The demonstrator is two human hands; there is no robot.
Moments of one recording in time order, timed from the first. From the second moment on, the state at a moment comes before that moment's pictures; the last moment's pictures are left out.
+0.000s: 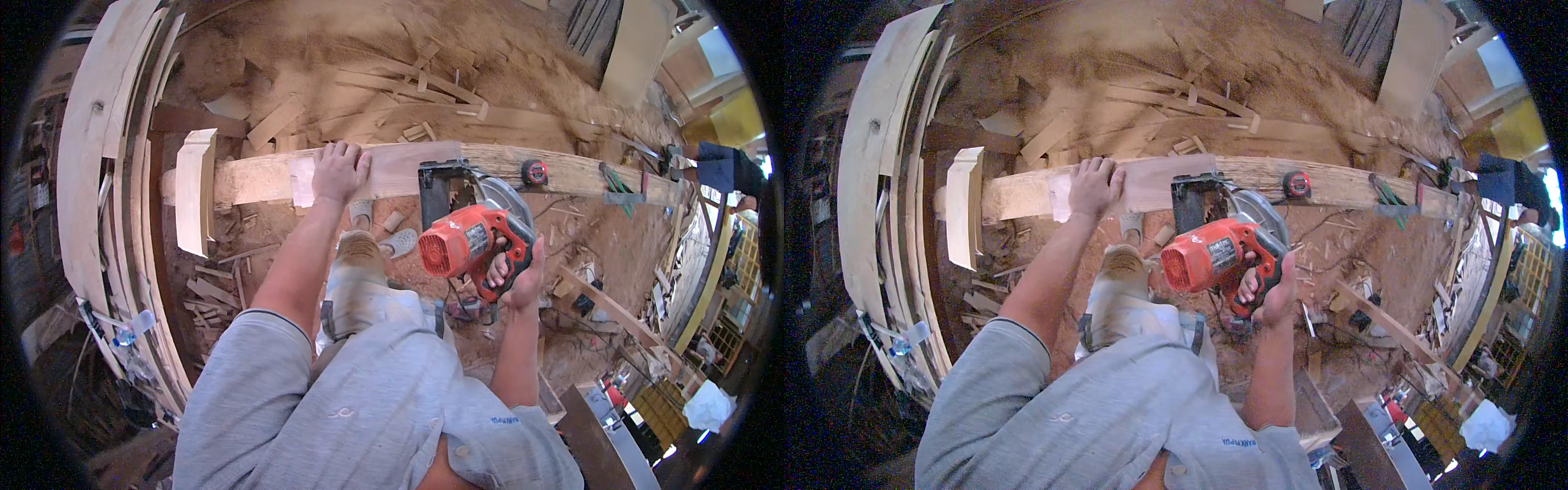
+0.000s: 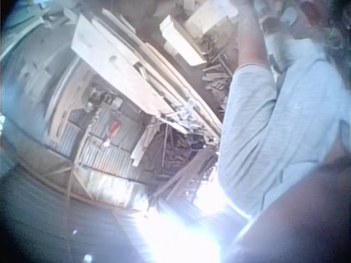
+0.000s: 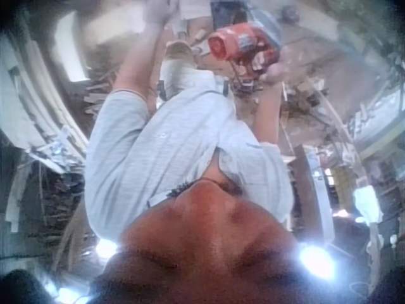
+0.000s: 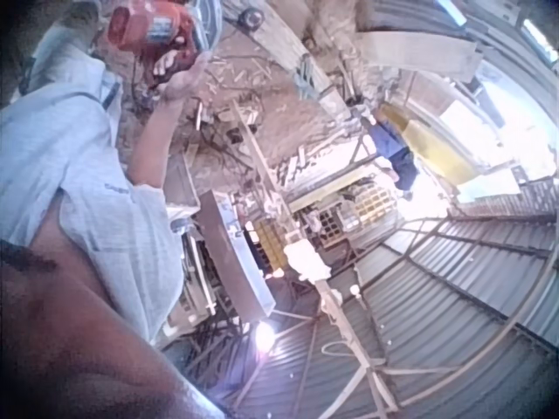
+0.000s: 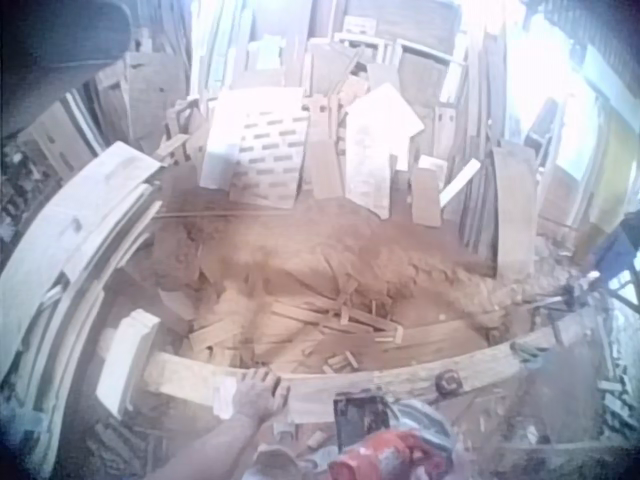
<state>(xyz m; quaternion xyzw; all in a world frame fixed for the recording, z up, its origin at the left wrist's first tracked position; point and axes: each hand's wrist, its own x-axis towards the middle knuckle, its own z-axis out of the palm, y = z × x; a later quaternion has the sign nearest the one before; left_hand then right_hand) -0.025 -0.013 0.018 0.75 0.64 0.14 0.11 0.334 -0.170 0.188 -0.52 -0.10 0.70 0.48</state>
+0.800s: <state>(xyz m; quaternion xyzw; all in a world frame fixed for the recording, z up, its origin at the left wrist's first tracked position) -0.025 -0.010 0.017 0.76 0.63 0.14 0.11 0.329 -0.174 0.185 -0.54 -0.06 0.68 0.49</state>
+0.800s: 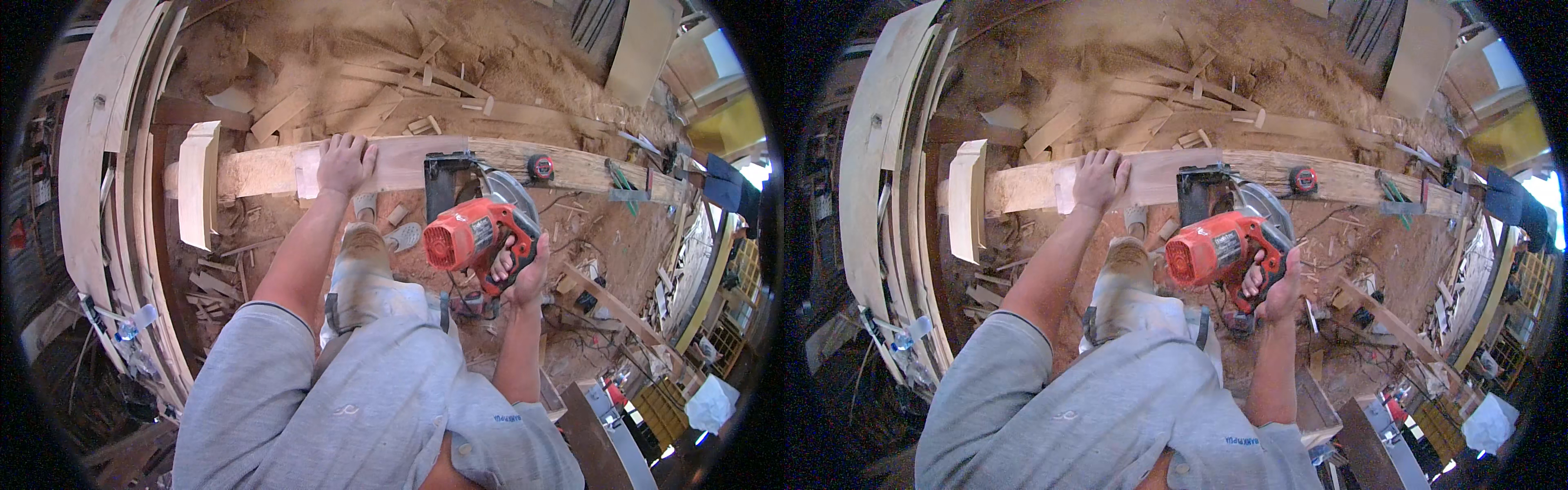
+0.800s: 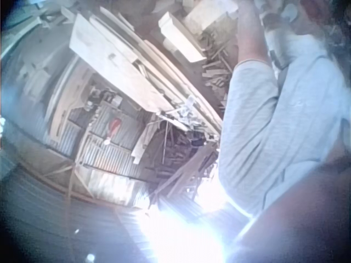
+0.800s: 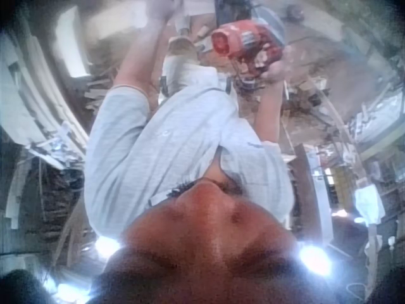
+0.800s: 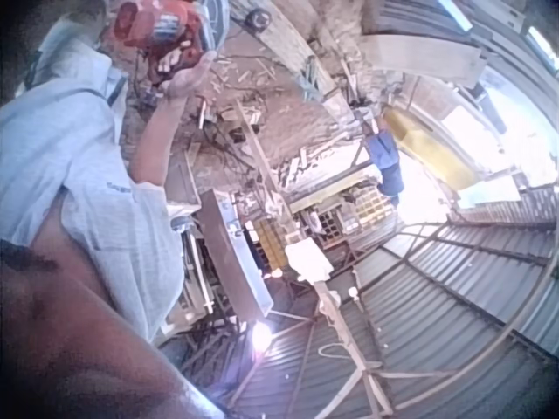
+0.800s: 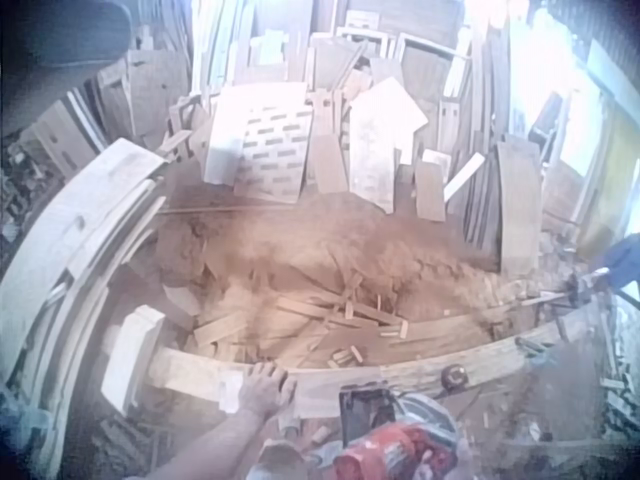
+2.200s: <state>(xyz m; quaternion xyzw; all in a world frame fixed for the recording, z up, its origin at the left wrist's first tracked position) -0.028 -0.010 0.019 0.77 0.61 0.14 0.10 0.319 -0.163 0.191 -0.56 -0.08 0.65 0.50</state>
